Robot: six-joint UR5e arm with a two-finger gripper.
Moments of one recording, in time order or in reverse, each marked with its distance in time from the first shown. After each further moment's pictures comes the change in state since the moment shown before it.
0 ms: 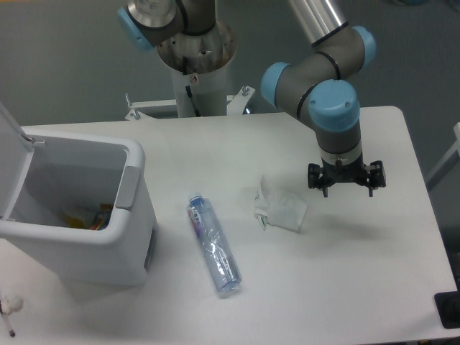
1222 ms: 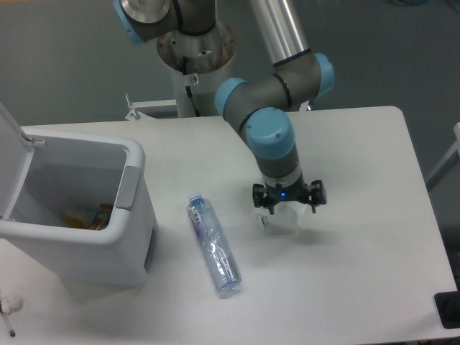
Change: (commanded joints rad) arm -0.210 -0.008 -0.104 0.008 0.005 -0.297
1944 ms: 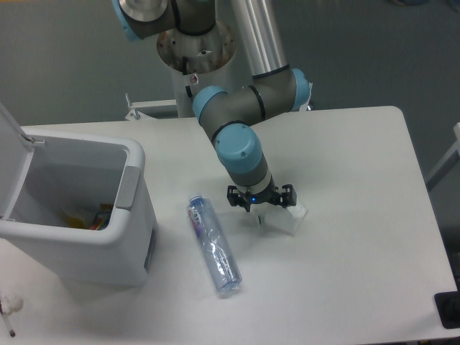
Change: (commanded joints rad) arm -0.022 -0.026 -0.019 -0.002 0.046 -0.055
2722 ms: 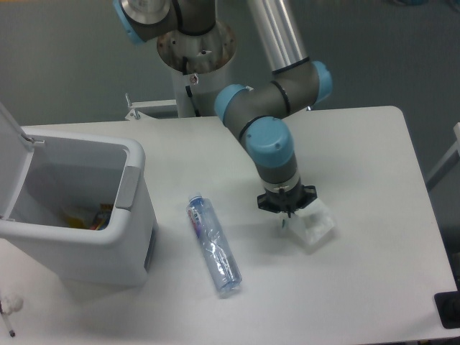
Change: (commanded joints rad) arm 0.141 0.012 0.112 -0.002 -0.155 -0.077
